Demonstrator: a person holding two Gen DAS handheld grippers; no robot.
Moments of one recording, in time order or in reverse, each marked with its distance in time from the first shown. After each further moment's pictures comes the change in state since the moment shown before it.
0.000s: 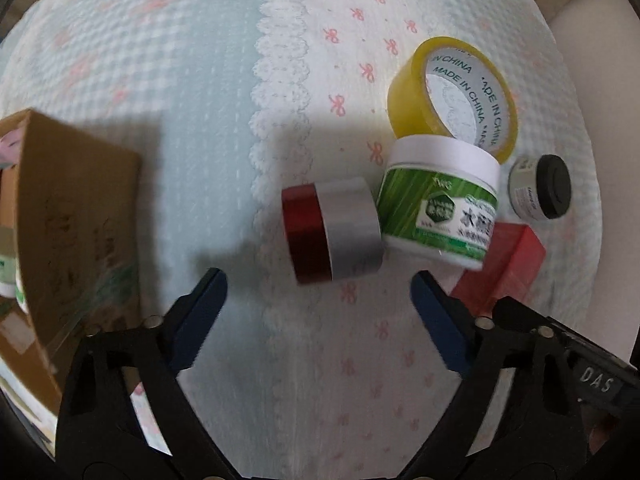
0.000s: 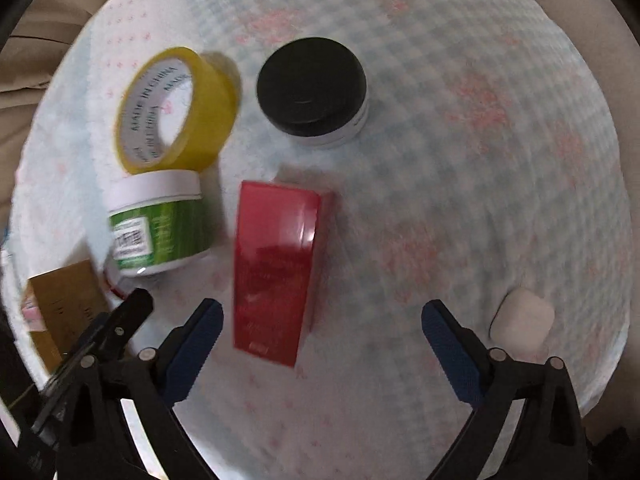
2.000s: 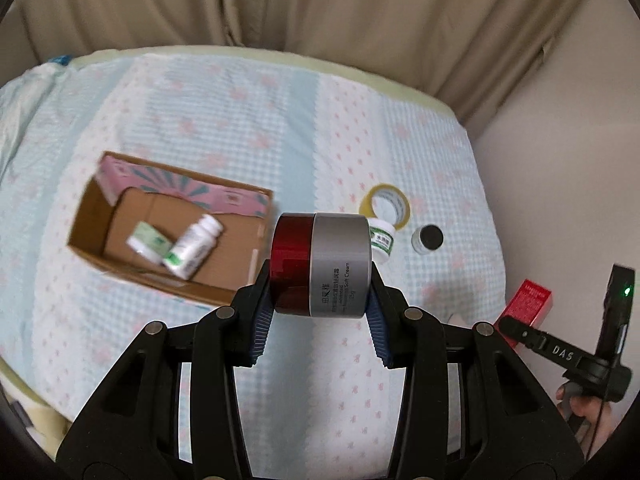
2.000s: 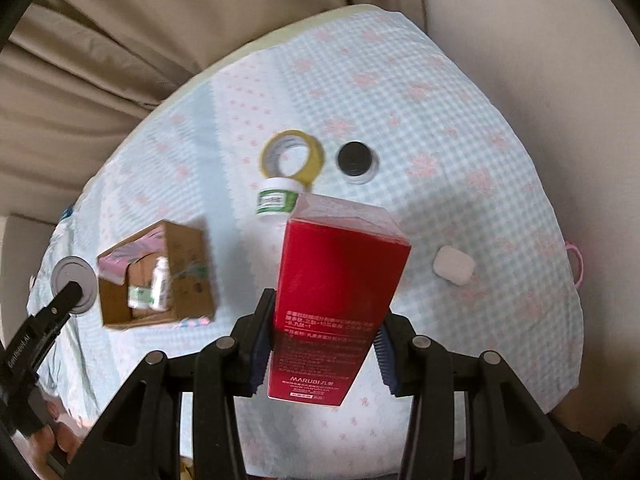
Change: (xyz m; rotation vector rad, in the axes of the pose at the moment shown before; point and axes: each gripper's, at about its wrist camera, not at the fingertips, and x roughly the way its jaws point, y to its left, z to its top) left arm -0.299 0.086 -0.118 -0.077 -0.418 -0.123; right arm -0.195 -0.013 -0.142 -0.124 -0.301 0.213
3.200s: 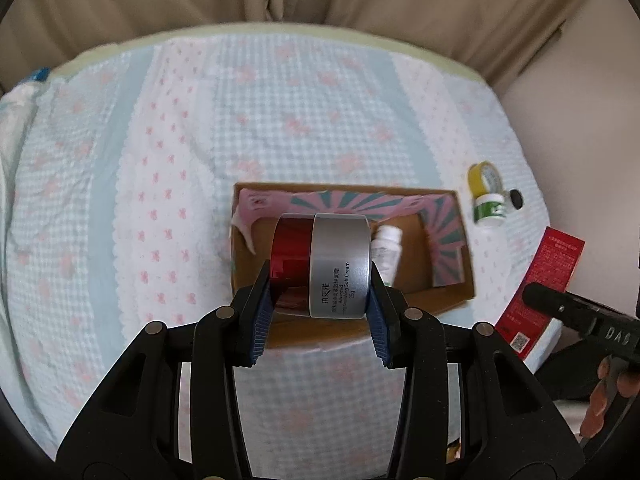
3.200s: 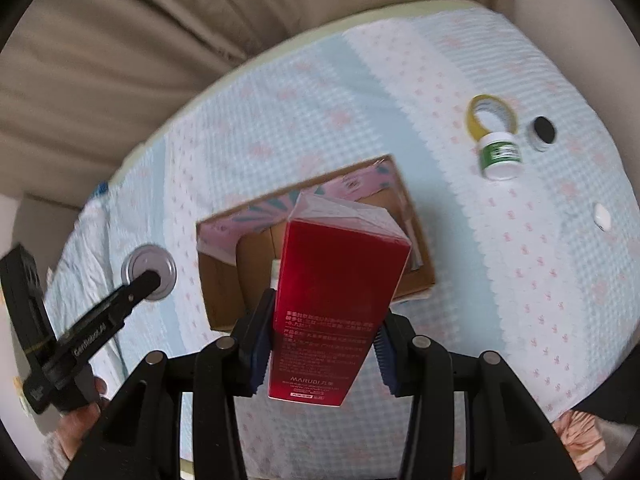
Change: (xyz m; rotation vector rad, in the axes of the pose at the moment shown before) left arm 0.048 0.304 0.100 0.196 0.193 -0.075; right arm 0.097 0.332 -0.045 -0.014 0.053 0.004
